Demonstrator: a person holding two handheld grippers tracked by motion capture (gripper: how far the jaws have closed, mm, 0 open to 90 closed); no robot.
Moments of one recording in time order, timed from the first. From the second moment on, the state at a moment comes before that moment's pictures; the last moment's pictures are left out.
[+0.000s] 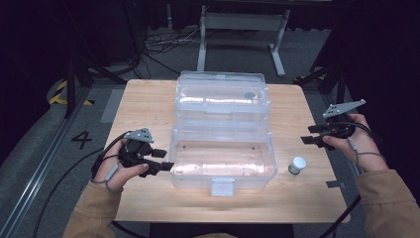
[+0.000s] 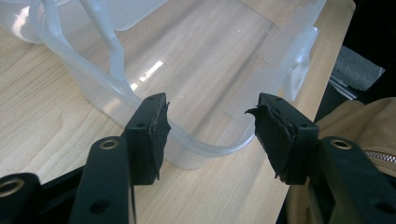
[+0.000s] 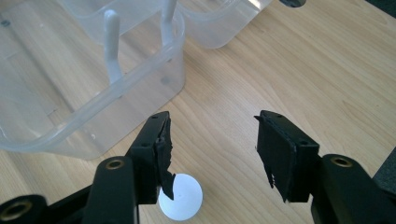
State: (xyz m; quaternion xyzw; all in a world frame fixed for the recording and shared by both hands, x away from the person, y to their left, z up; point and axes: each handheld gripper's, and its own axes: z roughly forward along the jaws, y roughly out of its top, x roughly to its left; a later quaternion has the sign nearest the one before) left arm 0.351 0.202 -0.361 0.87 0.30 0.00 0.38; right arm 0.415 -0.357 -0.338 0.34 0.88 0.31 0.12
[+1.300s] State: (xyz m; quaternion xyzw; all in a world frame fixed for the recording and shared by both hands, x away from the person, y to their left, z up) left arm 0.352 0.210 -0.363 0.87 0.32 0.01 0.38; right arm 0.417 -0.343 -0.380 0.30 0.93 0.20 0.05
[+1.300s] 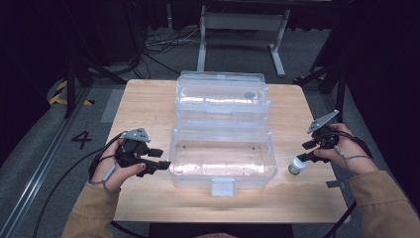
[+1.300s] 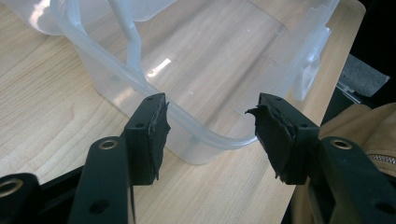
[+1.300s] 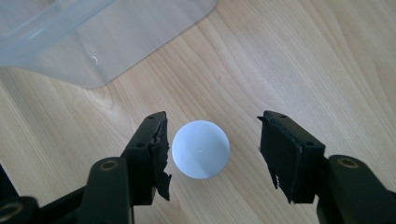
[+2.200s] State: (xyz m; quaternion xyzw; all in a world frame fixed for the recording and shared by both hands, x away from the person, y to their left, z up) left arm 0.353 0.211 -0.364 0.87 0.32 0.01 0.38; right arm 0.415 -0.333 -0.415 0.29 0.95 0.16 0.03
